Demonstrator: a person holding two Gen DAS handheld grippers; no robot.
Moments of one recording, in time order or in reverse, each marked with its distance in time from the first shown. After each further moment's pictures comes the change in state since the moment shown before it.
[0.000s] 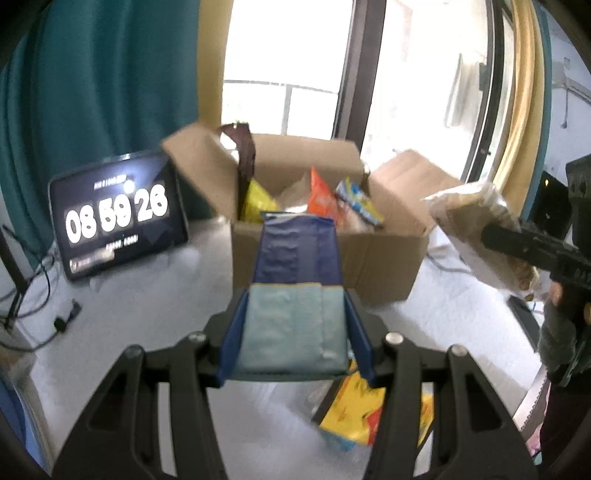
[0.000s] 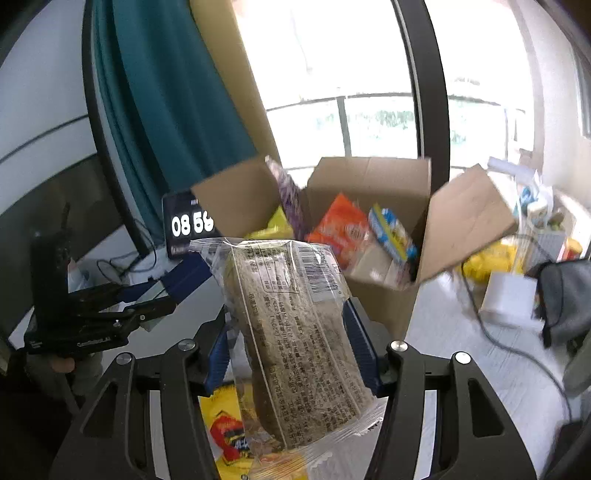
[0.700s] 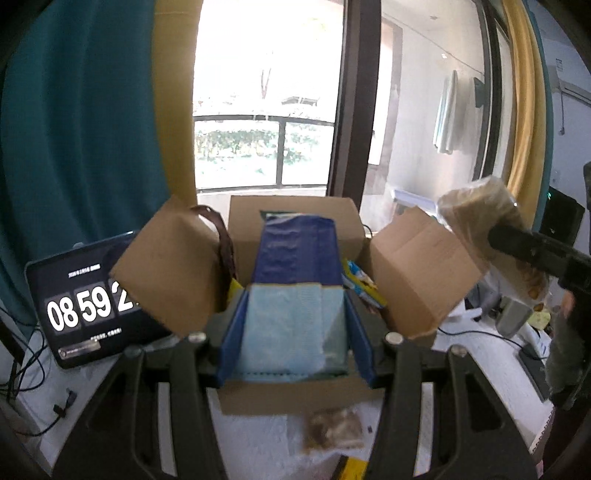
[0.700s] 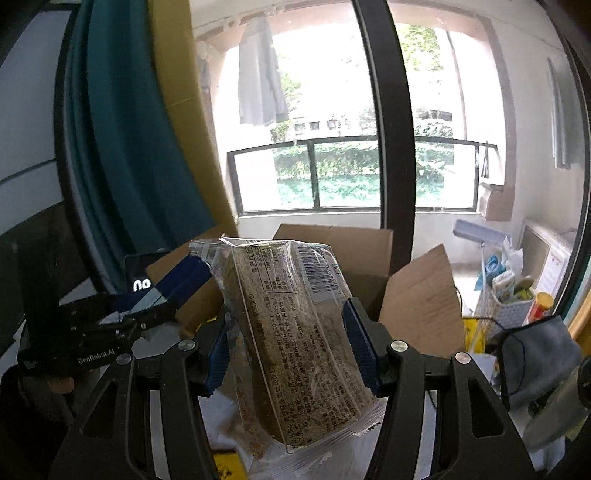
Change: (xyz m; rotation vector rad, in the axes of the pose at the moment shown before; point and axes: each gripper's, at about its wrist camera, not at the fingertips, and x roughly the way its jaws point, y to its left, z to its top) left arm 0.054 -0.015 0.093 0.043 -0.111 0.010; right arm 0.003 -0.034 0.082 0.002 -0.150 -0.137
